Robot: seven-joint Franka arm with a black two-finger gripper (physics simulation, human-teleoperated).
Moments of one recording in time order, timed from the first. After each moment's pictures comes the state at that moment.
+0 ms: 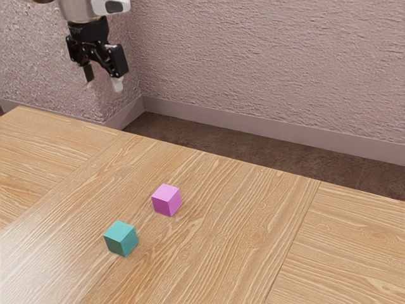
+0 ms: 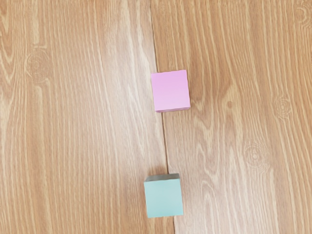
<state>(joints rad) -0.06 -0.06 0.00 -1.47 0.07 1.45 0.06</state>
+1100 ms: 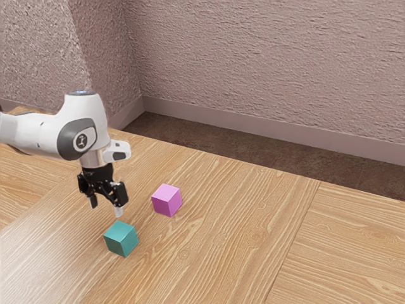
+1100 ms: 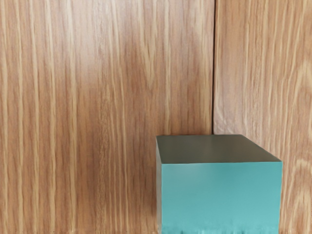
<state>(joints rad) 0.06 -0.01 0.04 -2.32 -0.04 2.14 0.14</state>
